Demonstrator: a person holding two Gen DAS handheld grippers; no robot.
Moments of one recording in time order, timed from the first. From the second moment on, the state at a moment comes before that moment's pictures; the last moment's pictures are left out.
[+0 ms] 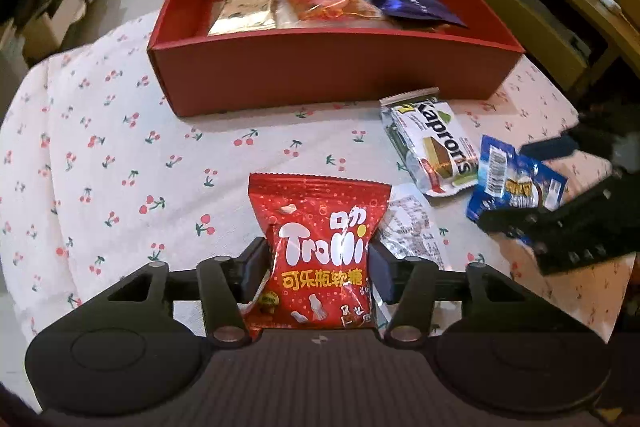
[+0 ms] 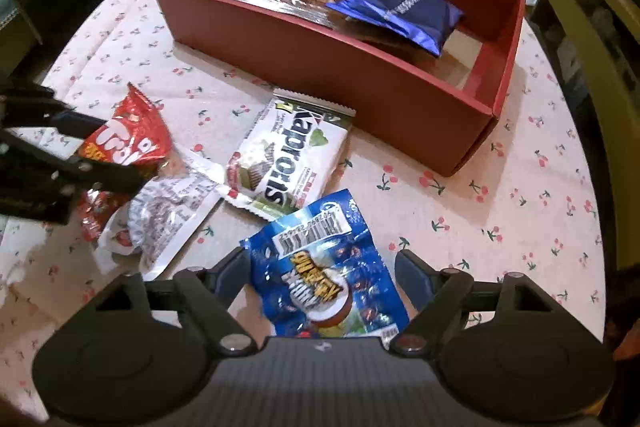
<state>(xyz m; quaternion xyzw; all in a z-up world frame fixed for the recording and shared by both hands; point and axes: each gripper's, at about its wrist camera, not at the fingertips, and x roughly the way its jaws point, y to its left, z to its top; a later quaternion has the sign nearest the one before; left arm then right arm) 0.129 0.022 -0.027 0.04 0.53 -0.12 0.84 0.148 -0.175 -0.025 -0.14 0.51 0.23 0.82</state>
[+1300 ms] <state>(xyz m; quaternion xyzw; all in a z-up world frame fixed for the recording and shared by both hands) 0.082 -0.001 0.003 0.02 0.49 -0.11 0.86 0.097 -0.177 0.024 -0.05 0.47 0.17 0.86</state>
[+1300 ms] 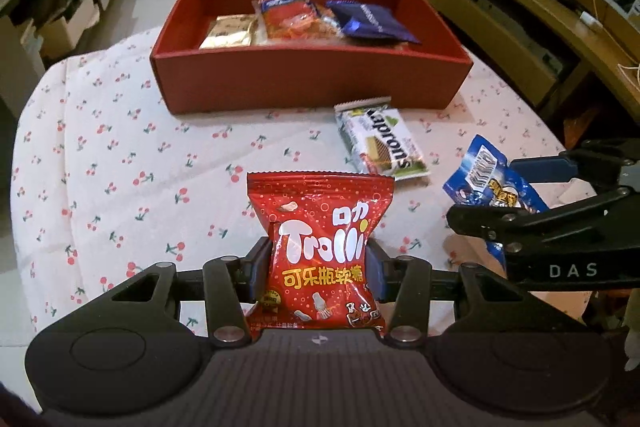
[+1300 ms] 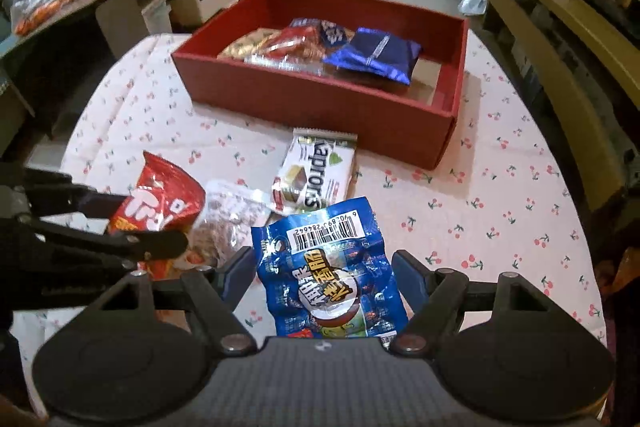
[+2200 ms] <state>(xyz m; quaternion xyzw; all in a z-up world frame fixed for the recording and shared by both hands) 0.112 -0.007 0.046 0.01 0.43 -0.10 0.90 0.128 -0.182 0.066 0.00 0.42 0.15 0.90</state>
